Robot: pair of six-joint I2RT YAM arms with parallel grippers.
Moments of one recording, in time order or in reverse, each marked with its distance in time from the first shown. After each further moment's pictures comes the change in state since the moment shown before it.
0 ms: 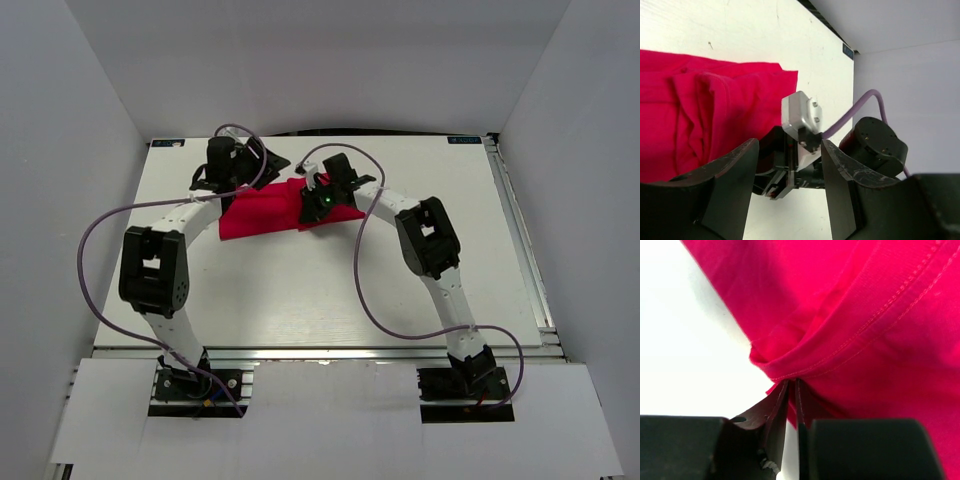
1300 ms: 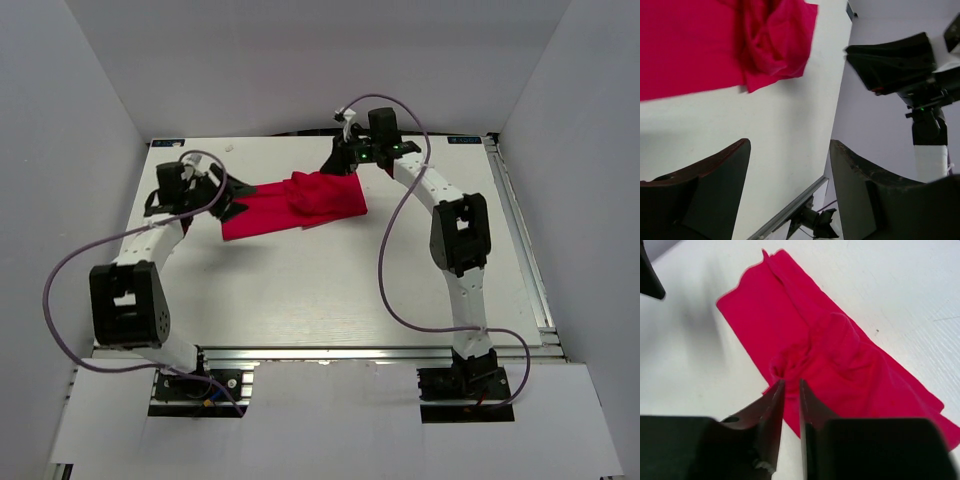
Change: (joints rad) left arm 0.286 -0.286 -0.301 -0.209 0.362 0.025; right arm -0.186 -0.145 0.114 0.025 -0.209 0.002
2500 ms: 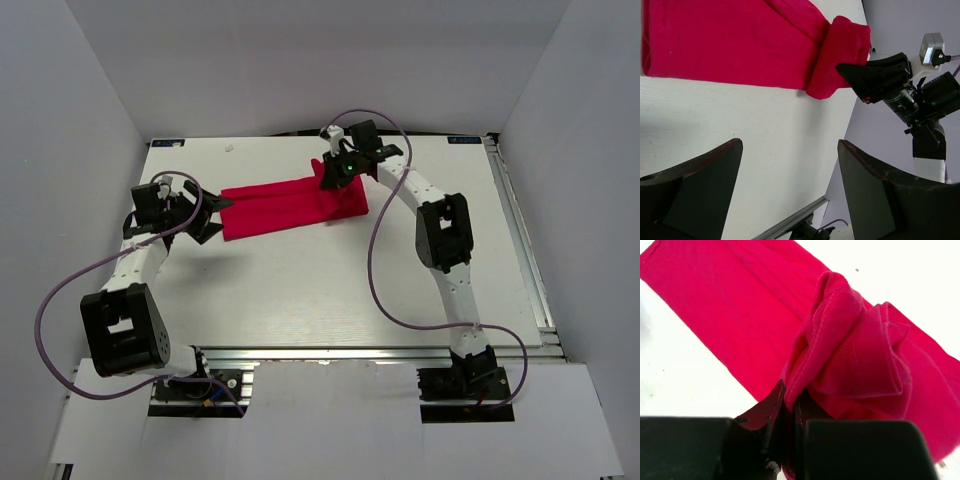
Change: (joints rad) left arm 0.125 -0.106 -0.102 -0.076 -0.059 0.025; right arm 0.048 0.141 0.134 -0.235 0.254 -0.070
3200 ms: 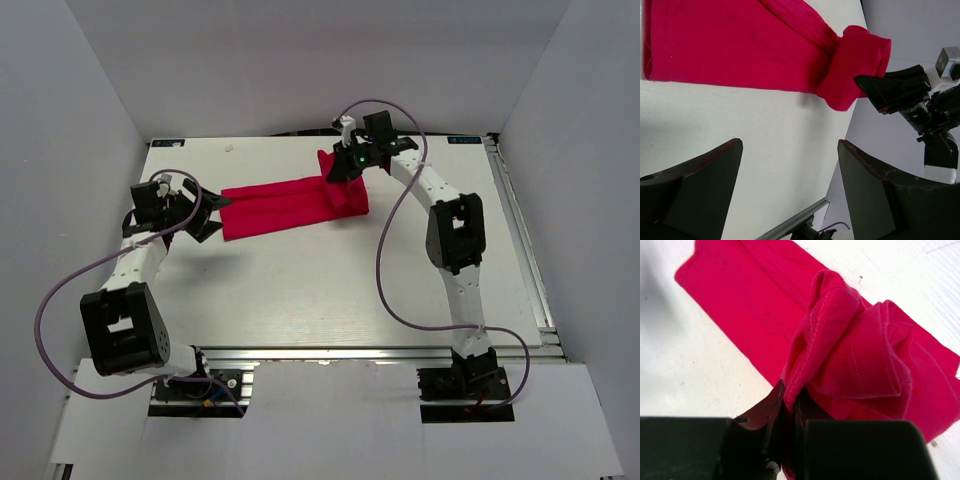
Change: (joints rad) left arm 0.000 0.007 0.017 -0.004 -0.008 0.003; right arm -0.050 -0.089 -0.035 -0.021 -0.099 0.020
